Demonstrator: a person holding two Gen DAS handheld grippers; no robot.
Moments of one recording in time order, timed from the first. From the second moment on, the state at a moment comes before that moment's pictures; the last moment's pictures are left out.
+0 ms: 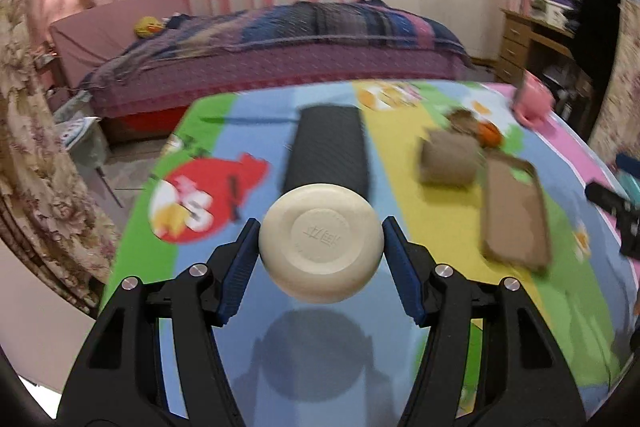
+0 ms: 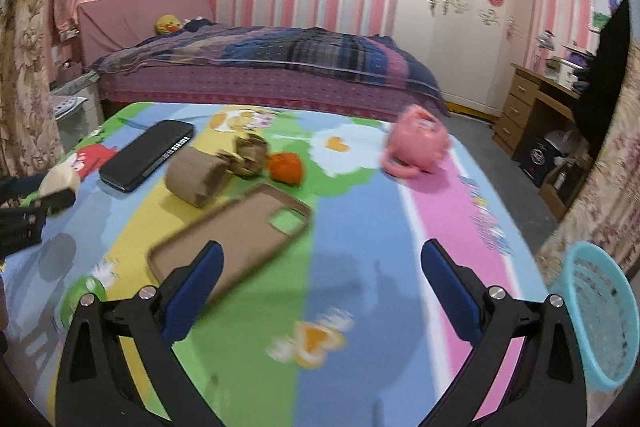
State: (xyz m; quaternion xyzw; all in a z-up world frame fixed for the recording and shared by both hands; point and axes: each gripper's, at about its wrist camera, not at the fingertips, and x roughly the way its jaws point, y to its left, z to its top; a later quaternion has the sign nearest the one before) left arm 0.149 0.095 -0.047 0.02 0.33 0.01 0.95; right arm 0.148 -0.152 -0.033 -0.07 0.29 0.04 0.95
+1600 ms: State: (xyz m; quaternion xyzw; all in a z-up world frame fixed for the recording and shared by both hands) left arm 0.155 0.064 -0.028 0.01 0.33 0.01 0.94; right arm 0.172 -0.169 -0.045 0.00 0.38 0.11 0.92
